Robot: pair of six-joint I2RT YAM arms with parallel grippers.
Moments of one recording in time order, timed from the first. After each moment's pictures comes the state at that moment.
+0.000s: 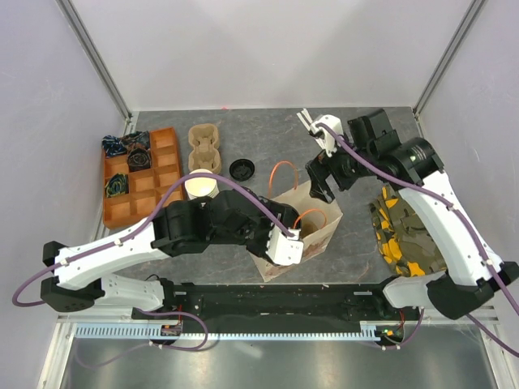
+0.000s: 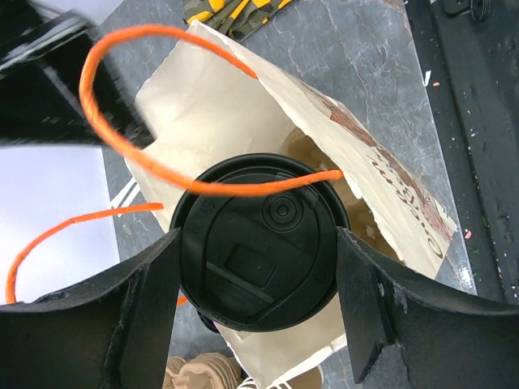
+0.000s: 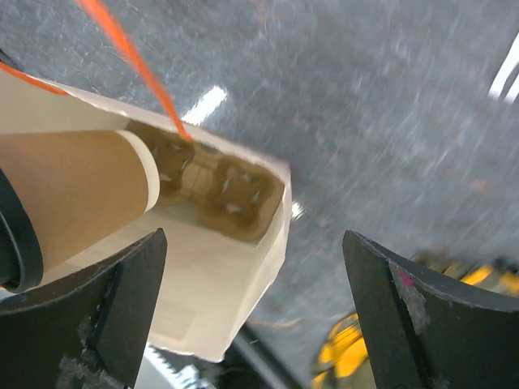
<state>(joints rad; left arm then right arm) -1.29 1.20 1.40 -0.78 0.01 0.79 0.53 1.31 1.68 -1.21 -0.25 -0.14</state>
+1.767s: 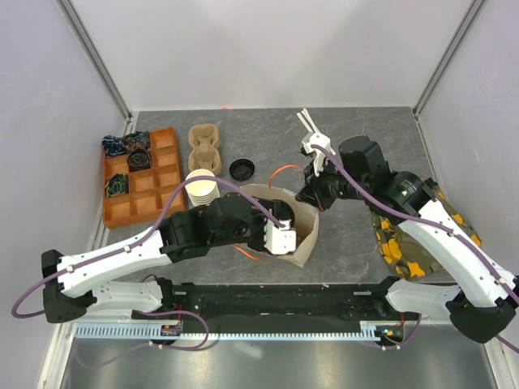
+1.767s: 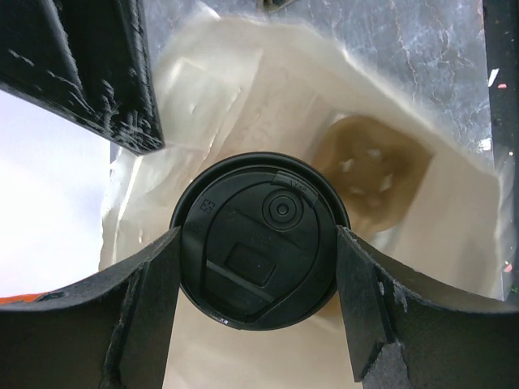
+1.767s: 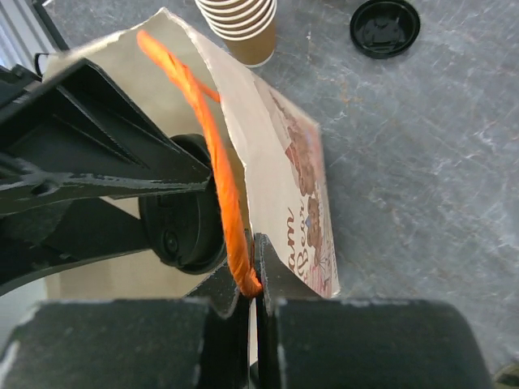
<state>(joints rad) -1.18 1.10 1.10 -0.48 -0.02 0.74 0.70 1.15 1.39 -0.82 -0.31 0.00</state>
